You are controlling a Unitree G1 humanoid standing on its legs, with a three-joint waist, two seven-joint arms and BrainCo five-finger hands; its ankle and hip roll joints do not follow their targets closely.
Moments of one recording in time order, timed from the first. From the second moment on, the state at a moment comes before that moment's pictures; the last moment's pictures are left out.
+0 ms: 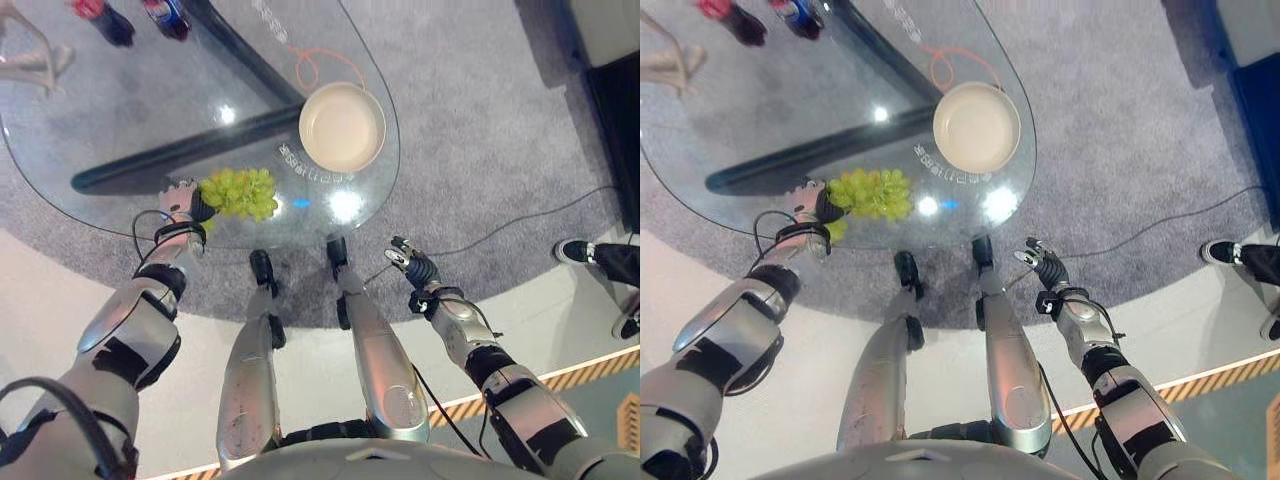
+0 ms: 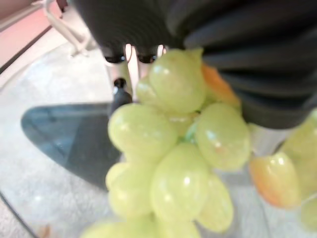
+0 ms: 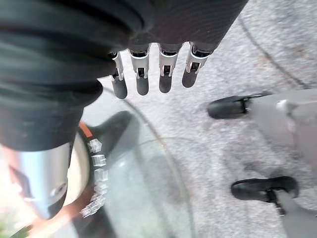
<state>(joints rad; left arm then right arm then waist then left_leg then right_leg) -0.83 0.57 -0.71 1.13 0.31 0.11 0.47 -0.39 -0.33 0.38 0.87 0.69 -0.22 0.11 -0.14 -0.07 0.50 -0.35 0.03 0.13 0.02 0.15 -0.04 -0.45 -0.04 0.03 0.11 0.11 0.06</state>
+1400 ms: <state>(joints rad) -0.67 1.14 -0.66 0.01 0.73 -0.47 0.15 -0.22 -0.67 0.35 0.18 0.70 0.30 0.72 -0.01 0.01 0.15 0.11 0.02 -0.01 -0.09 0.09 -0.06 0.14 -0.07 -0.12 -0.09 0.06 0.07</state>
